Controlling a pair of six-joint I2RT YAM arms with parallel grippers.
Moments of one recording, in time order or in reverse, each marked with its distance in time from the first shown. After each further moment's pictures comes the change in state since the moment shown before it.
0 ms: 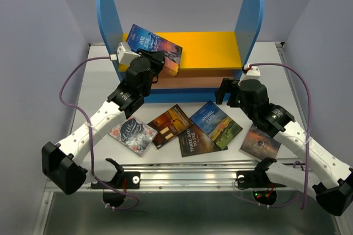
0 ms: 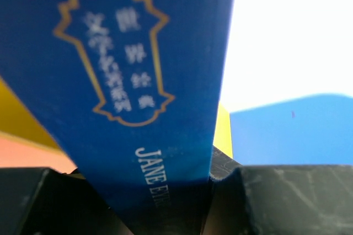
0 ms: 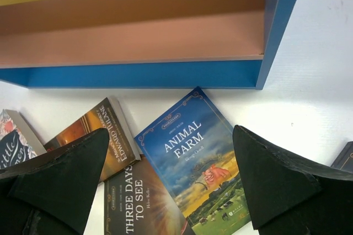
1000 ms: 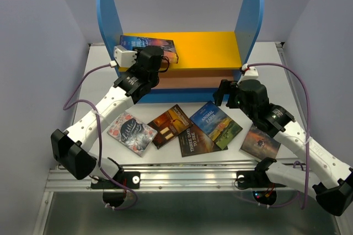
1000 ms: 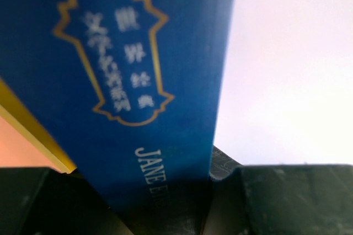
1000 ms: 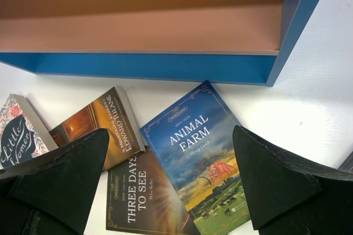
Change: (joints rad) left arm -0.023 0.204 0.291 -0.392 -0.297 -0.473; right arm 0.000 0.000 0.000 -0.007 -0.061 -0.018
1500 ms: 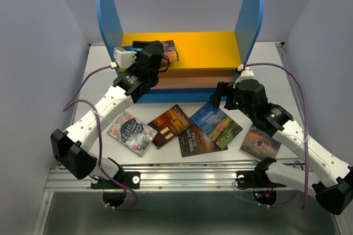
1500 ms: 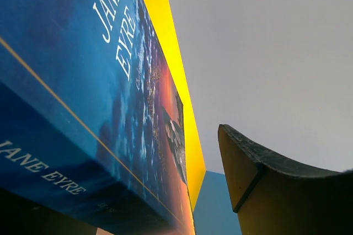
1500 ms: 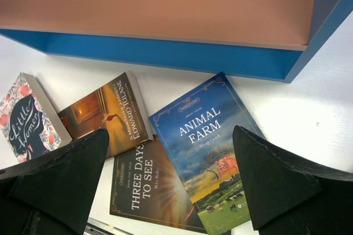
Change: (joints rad) left arm 0.000 0.010 0.036 -0.072 0.026 -0.097; right arm 0.000 0.015 0.000 -0.002 -0.086 -0.019
